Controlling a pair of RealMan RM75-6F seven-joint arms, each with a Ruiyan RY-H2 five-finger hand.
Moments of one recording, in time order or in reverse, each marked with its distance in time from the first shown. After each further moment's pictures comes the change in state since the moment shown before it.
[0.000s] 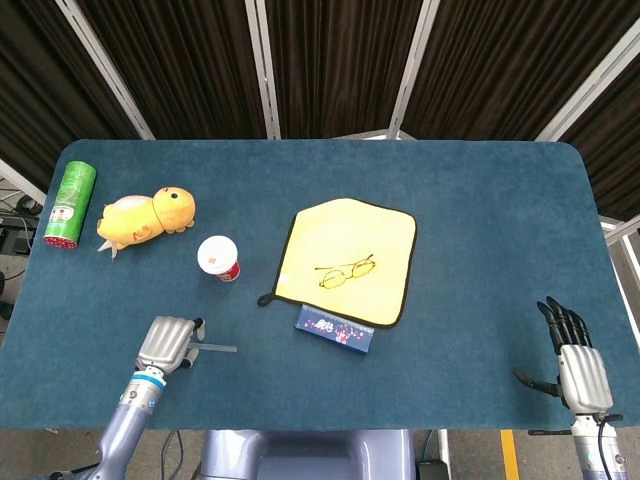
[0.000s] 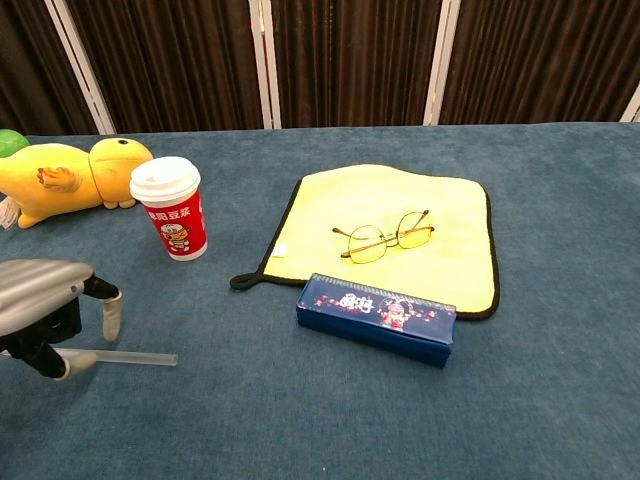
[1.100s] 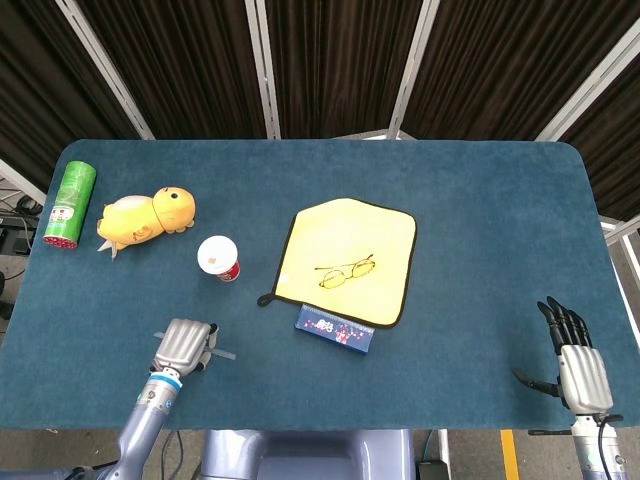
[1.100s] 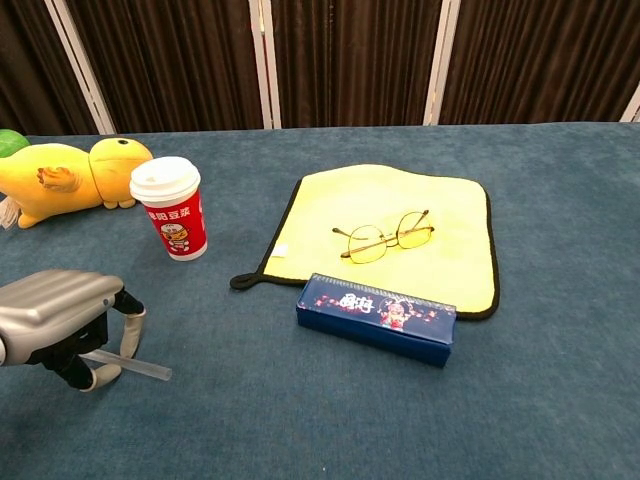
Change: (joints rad) left arm -0.070 -0.068 0.047 0.029 -0.057 0.048 0.044; right arm -0.002 0.000 0.000 -0.002 0.002 0.001 0.001
